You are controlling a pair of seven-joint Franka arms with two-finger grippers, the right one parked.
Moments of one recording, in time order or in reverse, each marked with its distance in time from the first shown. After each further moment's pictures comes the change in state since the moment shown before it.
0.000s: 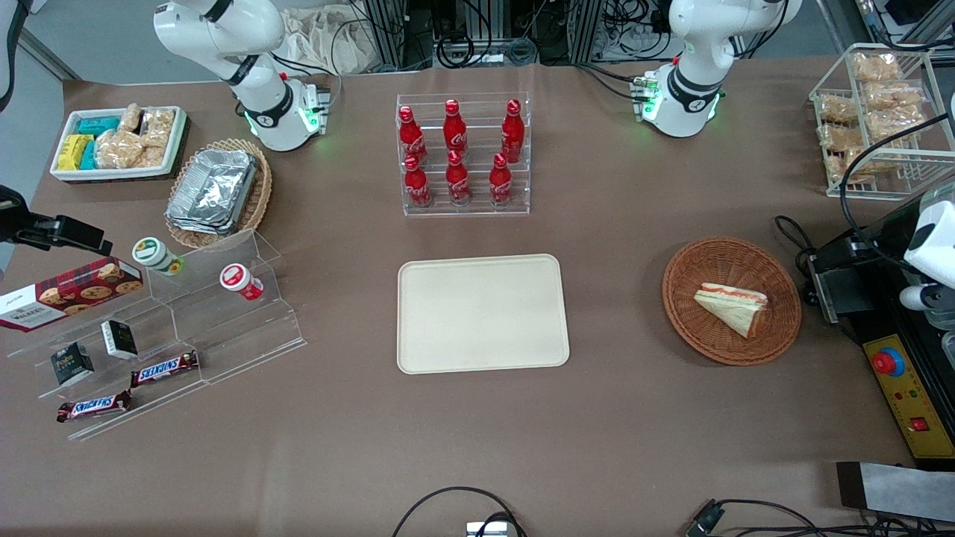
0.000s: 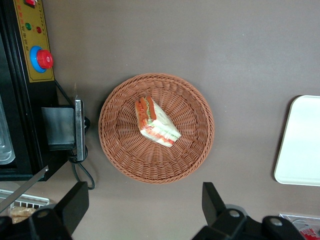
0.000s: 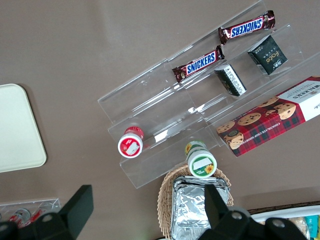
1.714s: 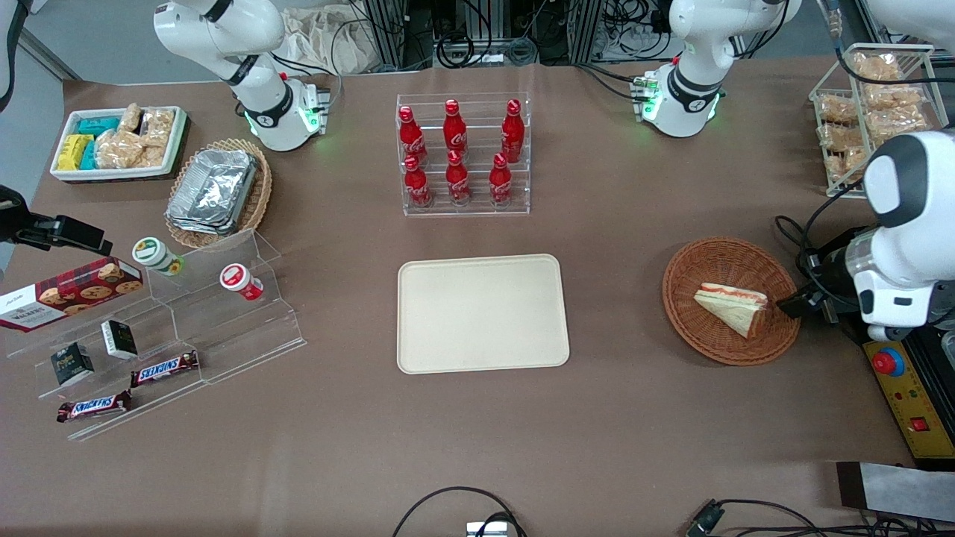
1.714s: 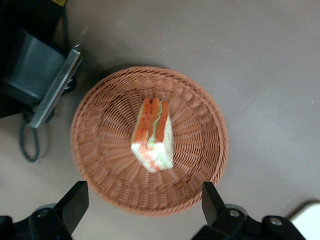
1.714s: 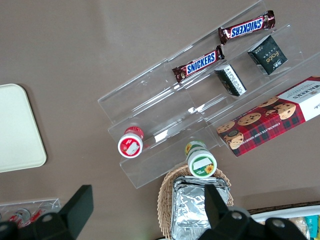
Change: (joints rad) arm 0.017 0.034 0.001 -0.342 -0.002 0.377 -0.572
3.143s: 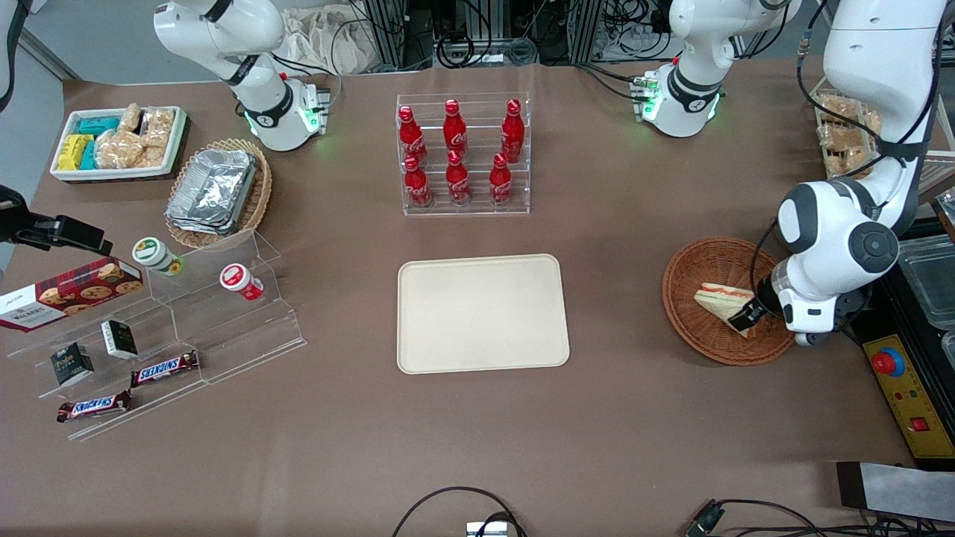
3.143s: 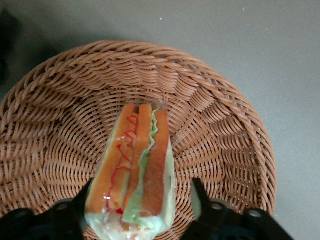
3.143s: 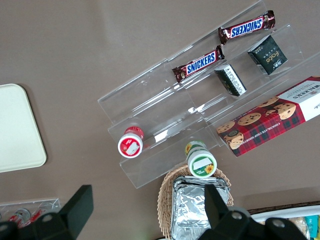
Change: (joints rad) arm 0.003 0.116 0.001 -0.275 -0.001 0.450 -0.030
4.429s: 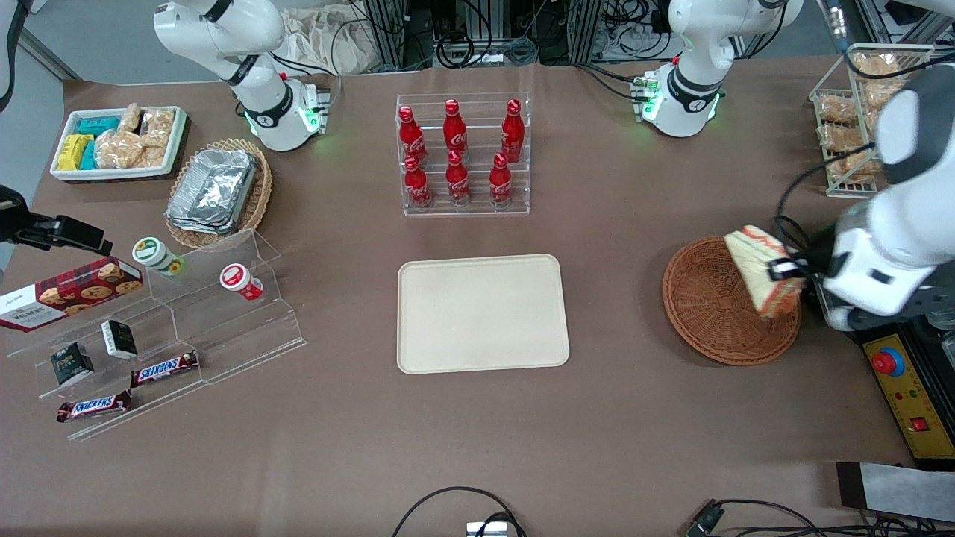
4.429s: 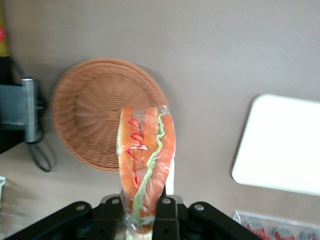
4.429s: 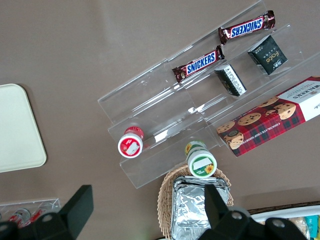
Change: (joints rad) arm -0.176 -0.042 -0.083 0.738 0.000 -0.902 0.321
